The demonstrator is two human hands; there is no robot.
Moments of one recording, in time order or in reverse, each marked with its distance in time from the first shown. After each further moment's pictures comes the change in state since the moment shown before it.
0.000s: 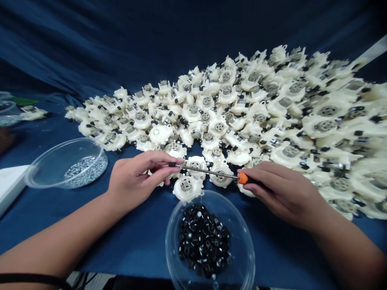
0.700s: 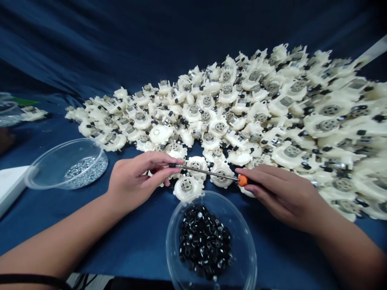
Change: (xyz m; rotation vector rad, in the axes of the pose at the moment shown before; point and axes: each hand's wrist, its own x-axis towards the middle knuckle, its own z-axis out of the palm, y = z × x) left_hand -0.002 -0.004 0.000 -0.016 -0.018 0.002; right_hand -0.005 -0.001 0.004 0.010 -0.021 0.004
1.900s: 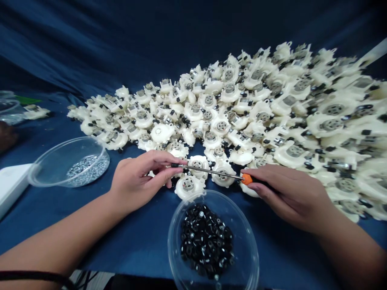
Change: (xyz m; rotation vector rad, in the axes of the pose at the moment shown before) left_hand 0.001 0.004 -0.001 0.013 -0.015 0.026; right_hand 0.005 -0.004 -0.005 -0.126 0.028 -0.051
